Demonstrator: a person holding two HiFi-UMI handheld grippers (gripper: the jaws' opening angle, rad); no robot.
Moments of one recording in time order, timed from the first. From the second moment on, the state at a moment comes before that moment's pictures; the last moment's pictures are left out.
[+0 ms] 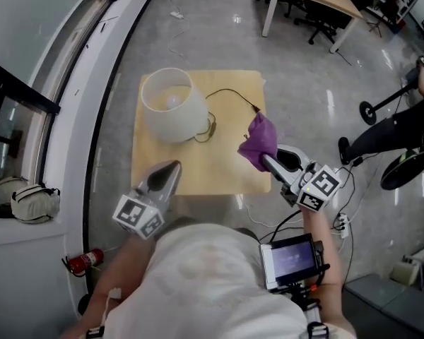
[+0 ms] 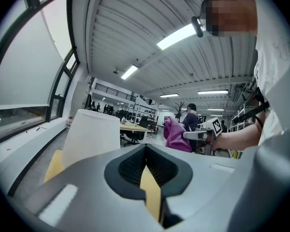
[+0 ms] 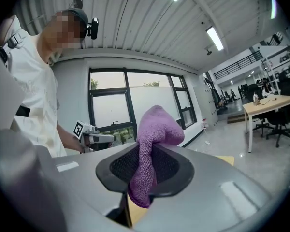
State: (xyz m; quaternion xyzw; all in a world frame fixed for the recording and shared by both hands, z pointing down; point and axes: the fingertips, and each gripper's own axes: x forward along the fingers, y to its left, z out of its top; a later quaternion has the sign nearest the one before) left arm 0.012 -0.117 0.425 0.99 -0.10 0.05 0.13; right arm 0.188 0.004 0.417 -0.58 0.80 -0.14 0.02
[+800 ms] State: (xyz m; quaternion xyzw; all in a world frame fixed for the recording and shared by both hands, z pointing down) left arm 0.041 -0.040 0.428 0.98 -0.14 0.04 0.12; right arm 0.166 0.045 0.443 -0.54 0.83 -0.12 -0.02
